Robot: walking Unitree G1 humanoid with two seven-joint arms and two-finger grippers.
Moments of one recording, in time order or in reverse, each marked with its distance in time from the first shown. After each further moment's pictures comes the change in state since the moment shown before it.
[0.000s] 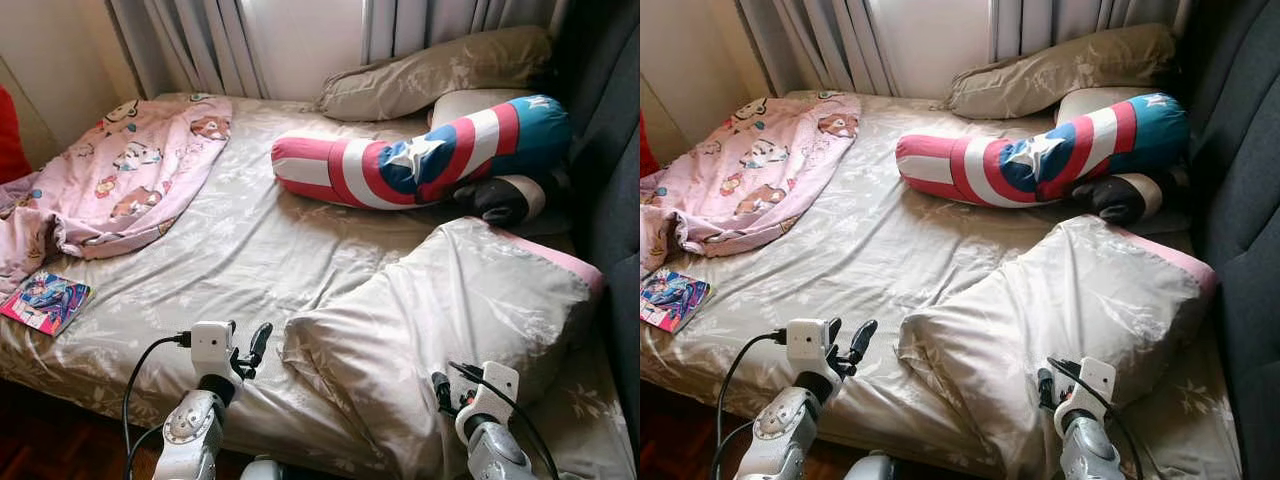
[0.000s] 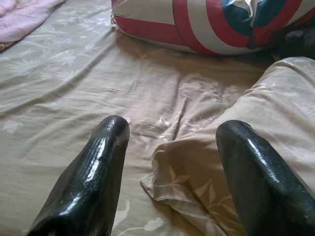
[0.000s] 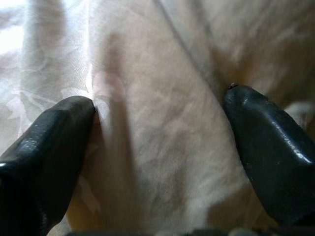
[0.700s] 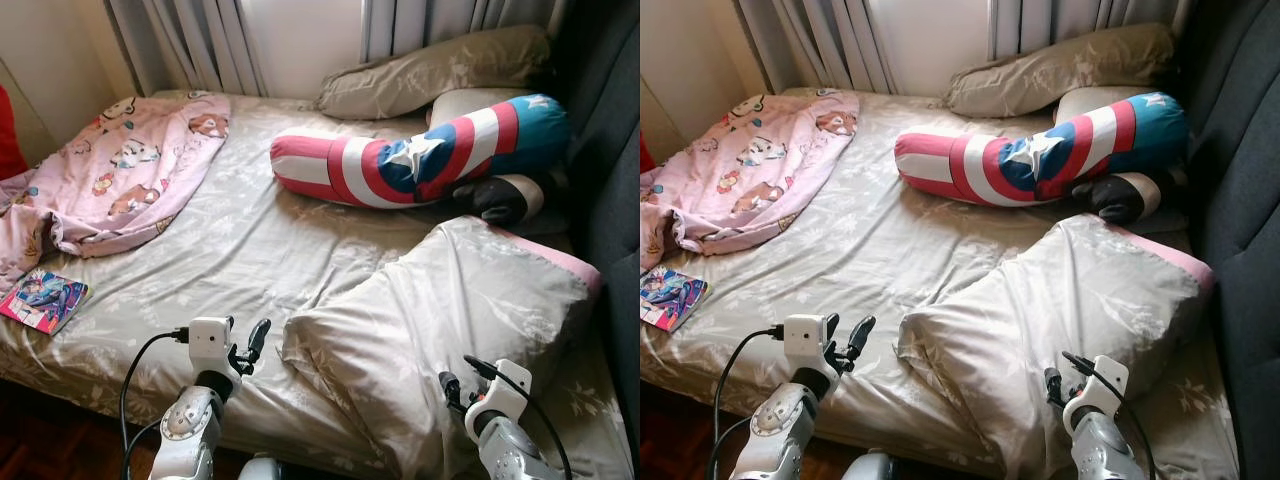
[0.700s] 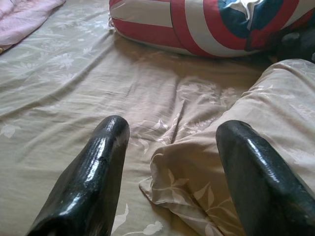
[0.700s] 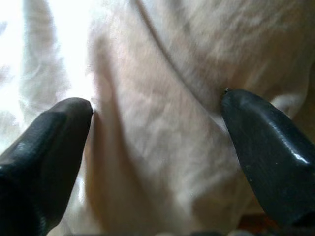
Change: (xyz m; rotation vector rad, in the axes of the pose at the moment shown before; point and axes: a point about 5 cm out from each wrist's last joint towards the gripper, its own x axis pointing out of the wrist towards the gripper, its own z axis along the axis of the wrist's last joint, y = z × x) left arm 0.002 -0.001 0.005 0.005 -0.011 -0.008; right arm -0.007 -0.008 0.014 0.047 0.066 0.049
